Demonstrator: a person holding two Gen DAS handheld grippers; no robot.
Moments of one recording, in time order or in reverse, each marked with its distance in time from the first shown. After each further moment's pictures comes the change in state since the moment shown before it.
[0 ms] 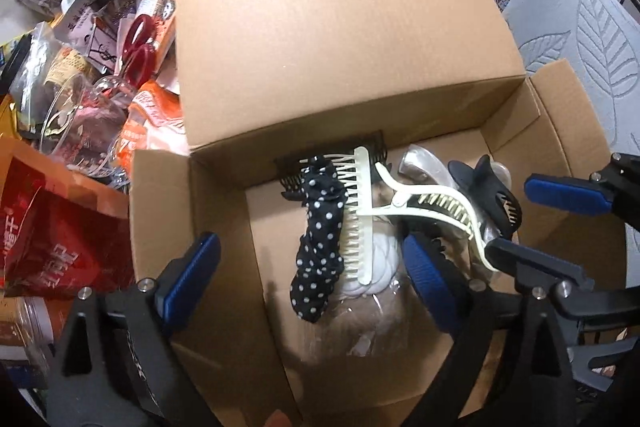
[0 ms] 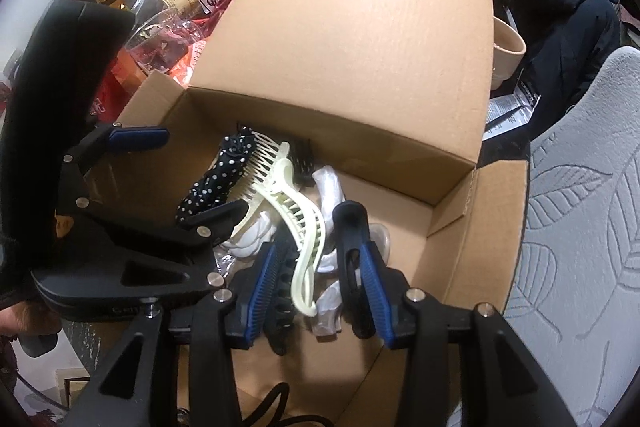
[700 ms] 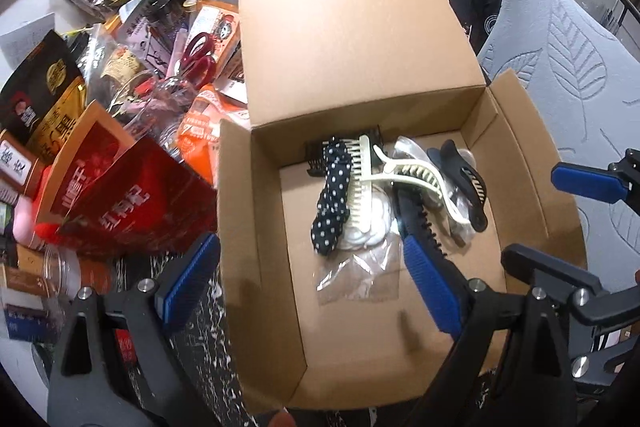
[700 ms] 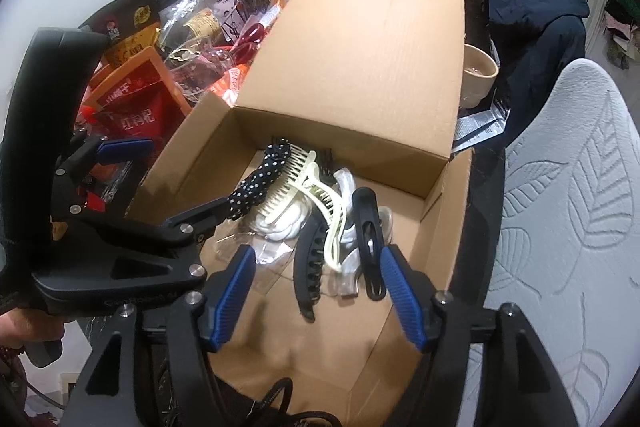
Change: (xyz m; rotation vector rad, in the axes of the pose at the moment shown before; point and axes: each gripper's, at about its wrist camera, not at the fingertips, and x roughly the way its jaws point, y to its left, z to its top) left arm -0.080 -0.001 -0.040 -0.006 -0.094 0.057; right arm -0.069 0.022 -0.033 0.003 -0.093 -0.009
